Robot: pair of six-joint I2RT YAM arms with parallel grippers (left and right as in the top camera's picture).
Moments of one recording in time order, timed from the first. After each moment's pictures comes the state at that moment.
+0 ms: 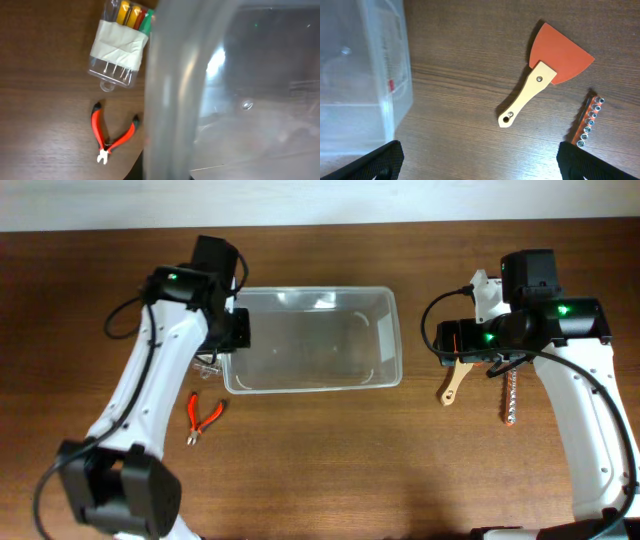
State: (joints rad) left arm -0.21 1.80 1.68 -1.25 -0.07 -0.25; right arm 0.01 1.52 1.49 -1.18 -0.15 -0.05
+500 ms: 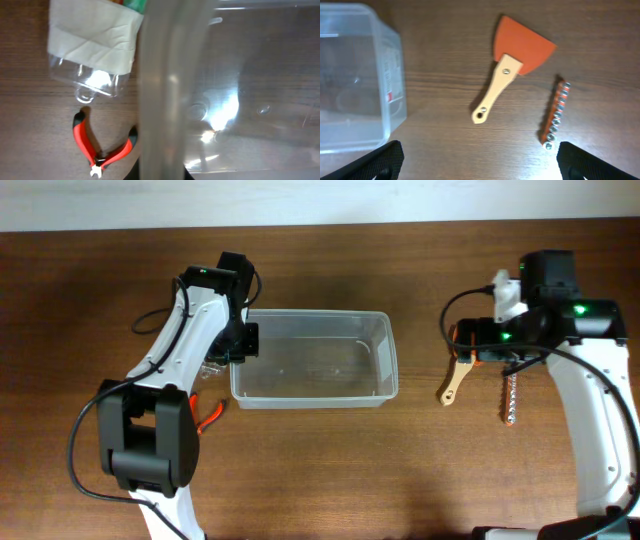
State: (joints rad) left arm -0.21 2.03 1.68 -1.24 -0.07 -0.22; right arm -0.08 1.52 1.49 -1.19 -0.09 -0.03
